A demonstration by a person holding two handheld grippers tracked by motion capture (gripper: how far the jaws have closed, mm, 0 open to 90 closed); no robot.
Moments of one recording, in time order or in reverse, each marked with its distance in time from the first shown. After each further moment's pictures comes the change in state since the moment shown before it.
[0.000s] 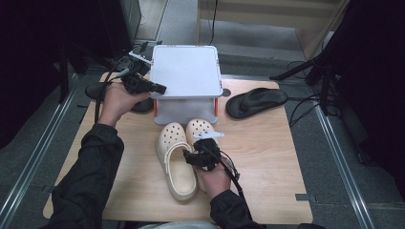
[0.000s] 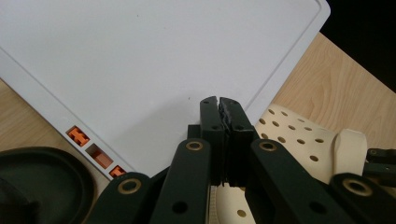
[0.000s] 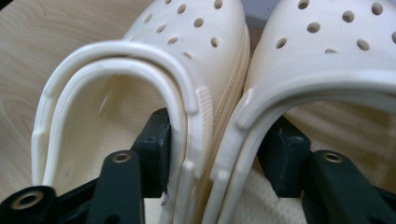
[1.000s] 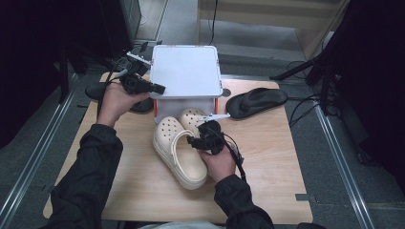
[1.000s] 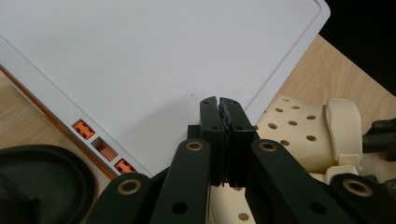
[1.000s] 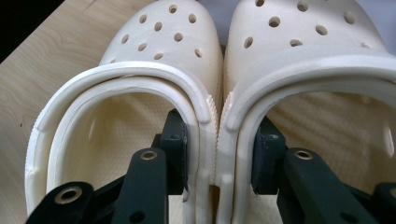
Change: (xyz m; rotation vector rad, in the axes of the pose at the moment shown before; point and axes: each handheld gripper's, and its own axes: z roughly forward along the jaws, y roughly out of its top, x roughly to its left) left arm 0.002 -0.003 -0.003 -0.011 0.003 -0.010; right arm -0.021 0.044 -0.010 0.033 0.060 0.019
